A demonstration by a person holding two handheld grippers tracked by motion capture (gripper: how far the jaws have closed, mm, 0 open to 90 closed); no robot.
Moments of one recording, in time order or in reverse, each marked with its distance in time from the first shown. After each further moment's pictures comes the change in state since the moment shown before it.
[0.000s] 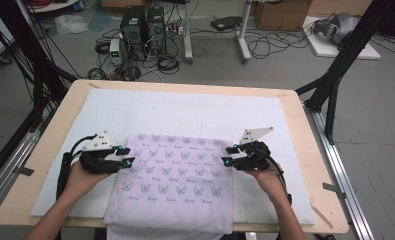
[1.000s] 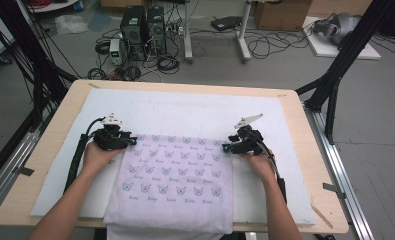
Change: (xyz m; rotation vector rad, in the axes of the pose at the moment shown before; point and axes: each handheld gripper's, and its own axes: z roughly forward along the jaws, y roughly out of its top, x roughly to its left) left arm 0.059 -0.005 0.057 0.122 0.141 -0.137; right arm -0.061 -0.008 0.048 0.109 -0.070 0.112
